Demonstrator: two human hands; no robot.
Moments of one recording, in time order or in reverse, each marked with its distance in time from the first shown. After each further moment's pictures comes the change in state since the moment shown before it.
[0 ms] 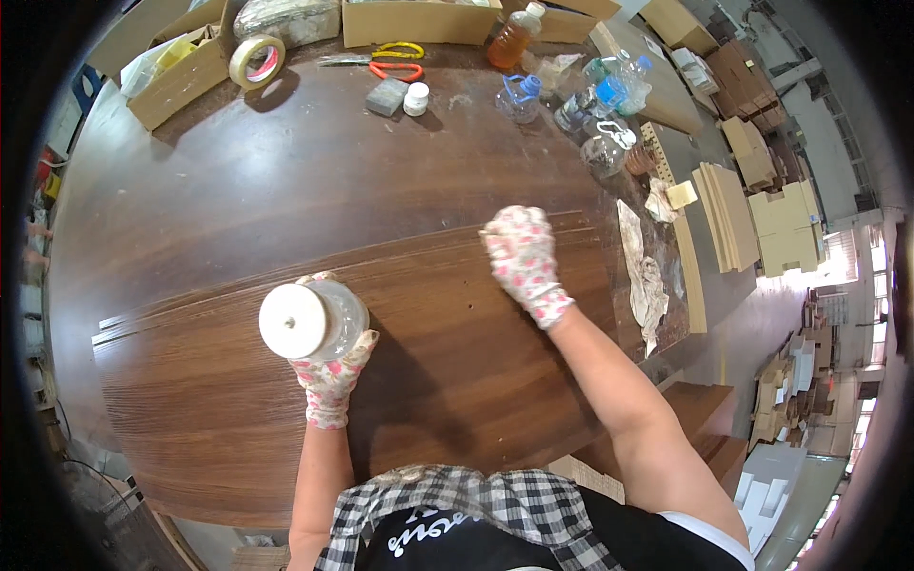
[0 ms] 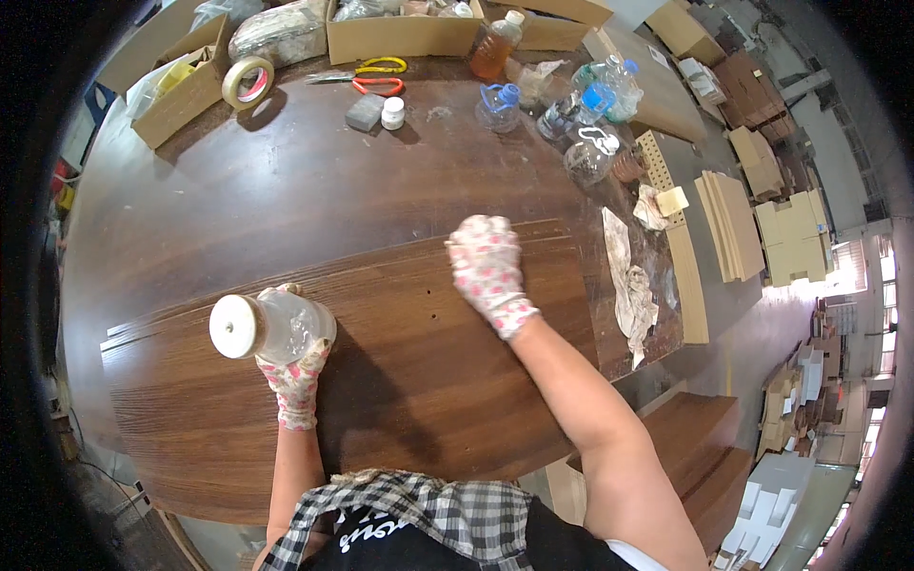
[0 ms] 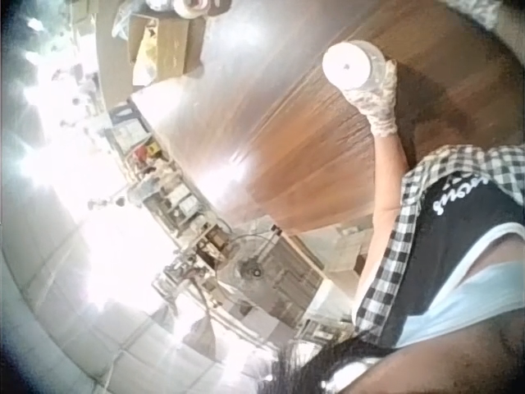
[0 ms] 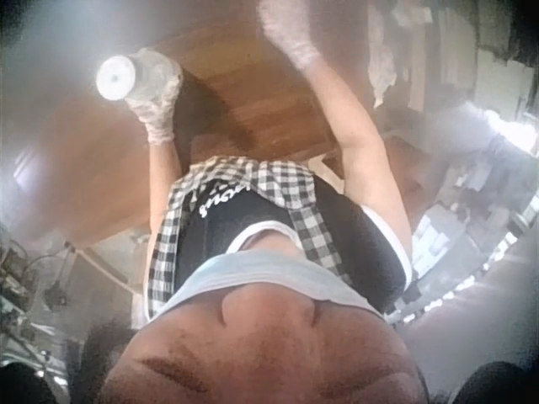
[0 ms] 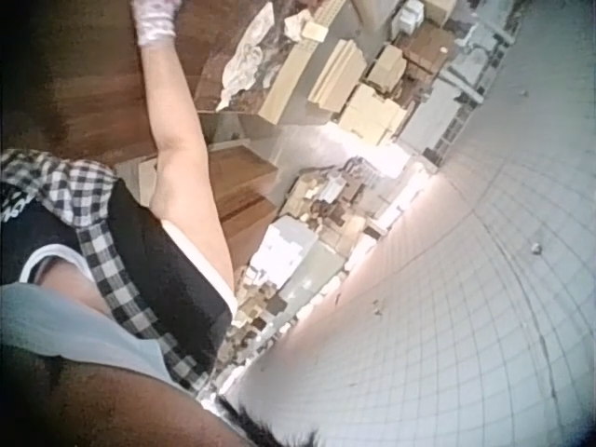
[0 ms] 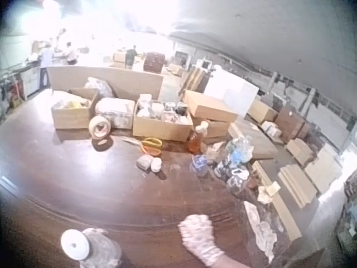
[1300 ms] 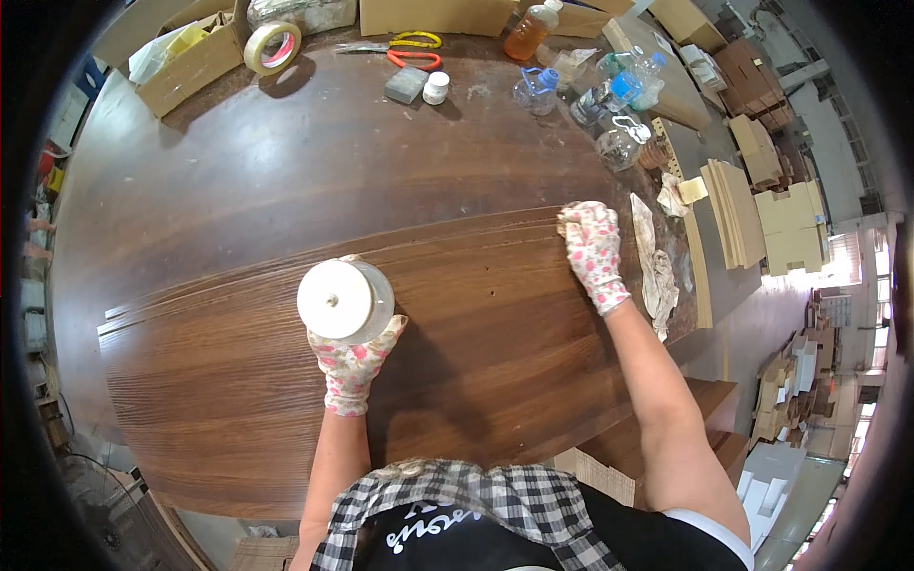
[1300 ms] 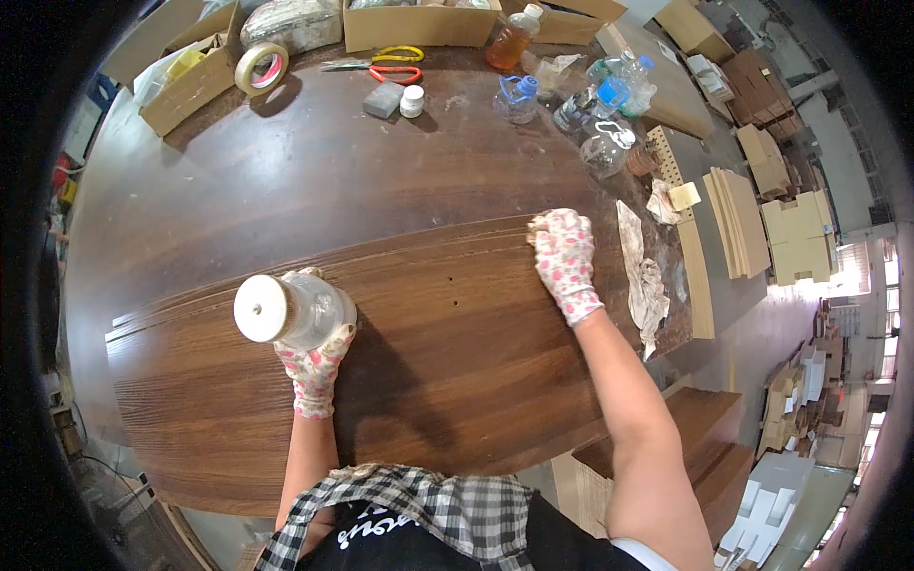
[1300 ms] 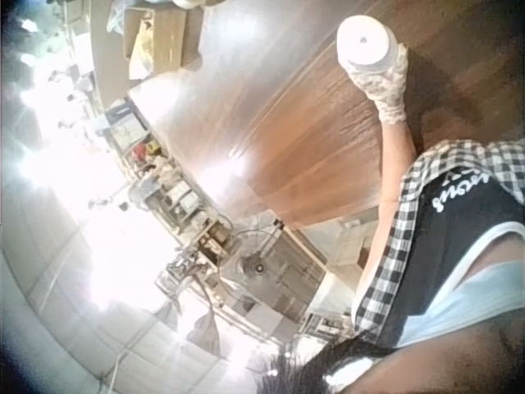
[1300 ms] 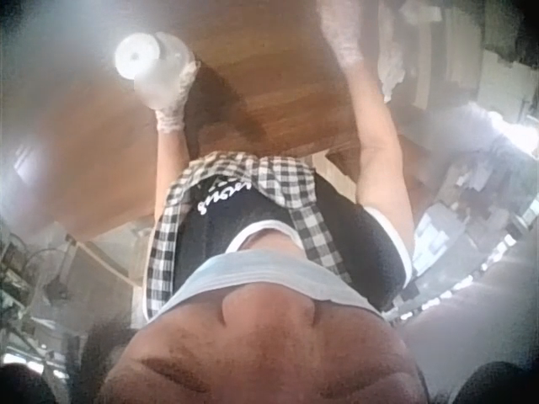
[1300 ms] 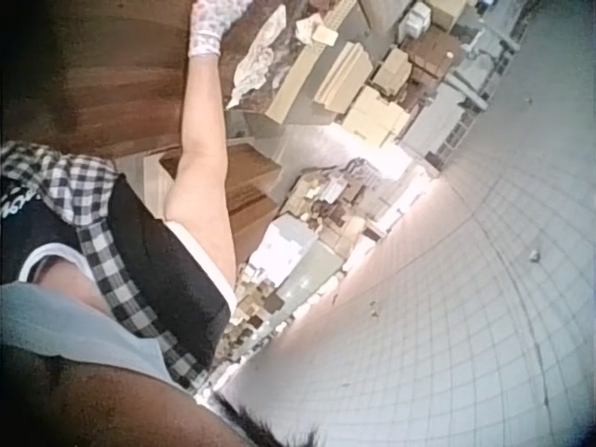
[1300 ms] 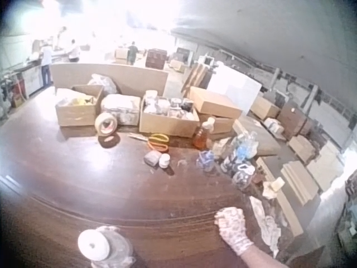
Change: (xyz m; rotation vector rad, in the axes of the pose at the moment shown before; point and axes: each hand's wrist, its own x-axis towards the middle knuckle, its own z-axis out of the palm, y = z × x) left_hand 0.003 0.007 0.001 0.056 0.021 0.031; right_hand -0.026 0.061 -0.015 0.029 0.088 0.165
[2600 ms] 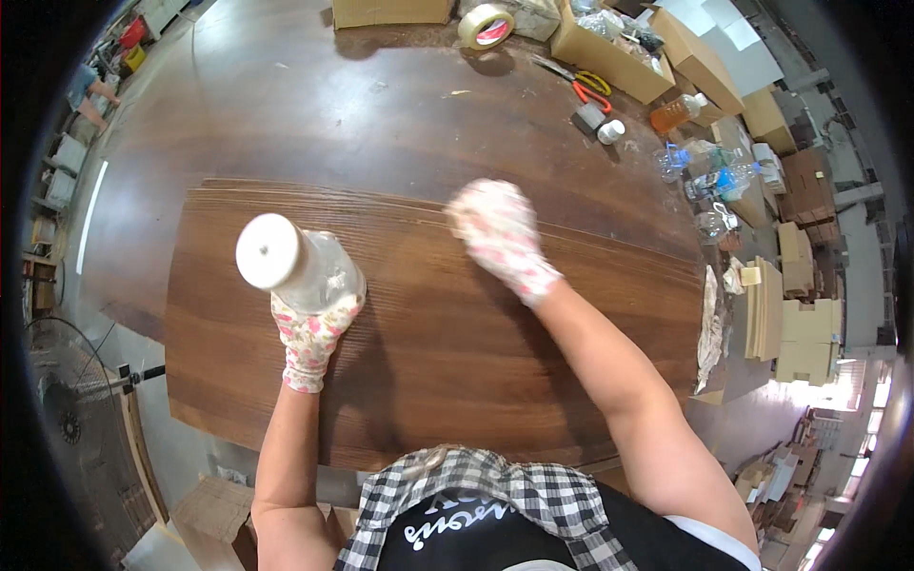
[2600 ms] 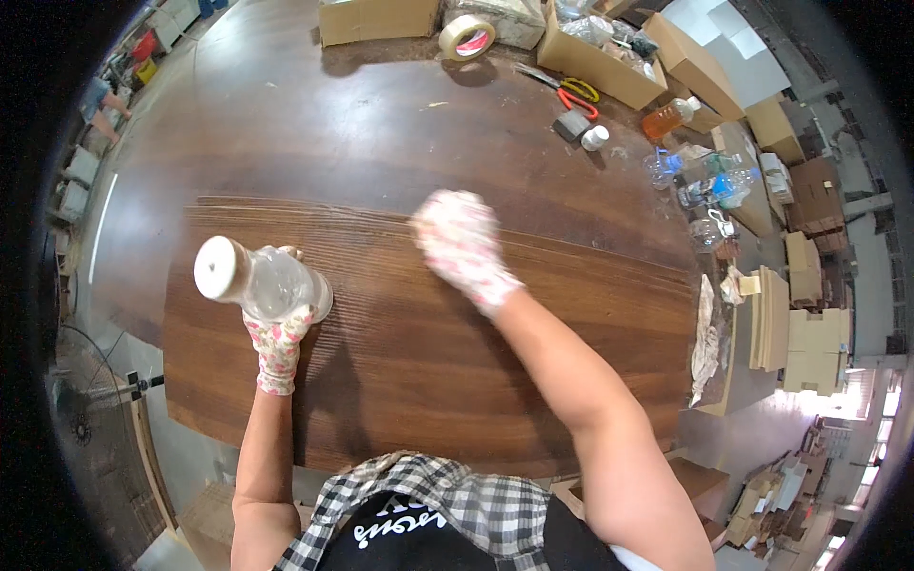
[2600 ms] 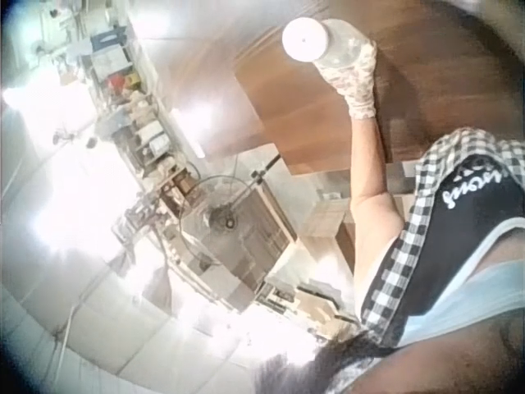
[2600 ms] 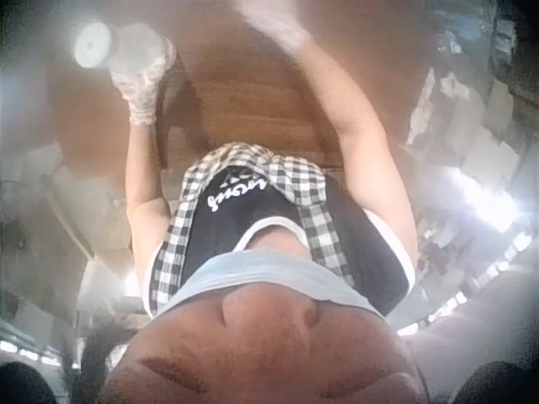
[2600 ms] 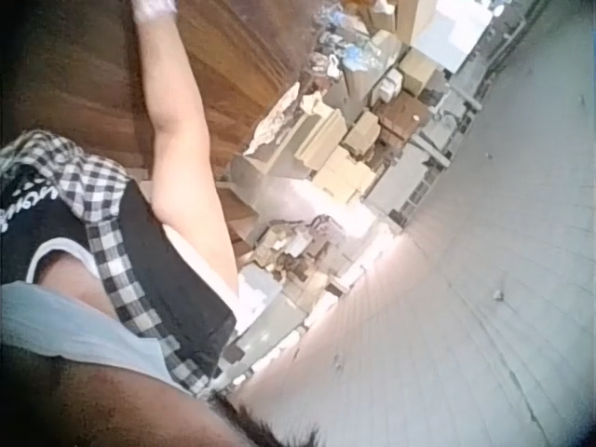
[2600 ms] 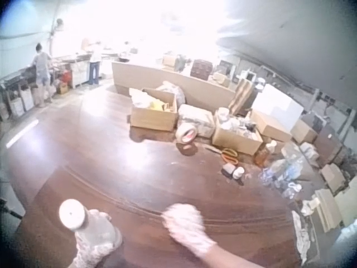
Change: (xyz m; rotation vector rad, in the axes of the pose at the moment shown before) left_hand -0.003 0.026 -0.234 0.077 0.222 0.012; right_hand 0.074 -0.340 0.061 0.349 -0.466 -0.394
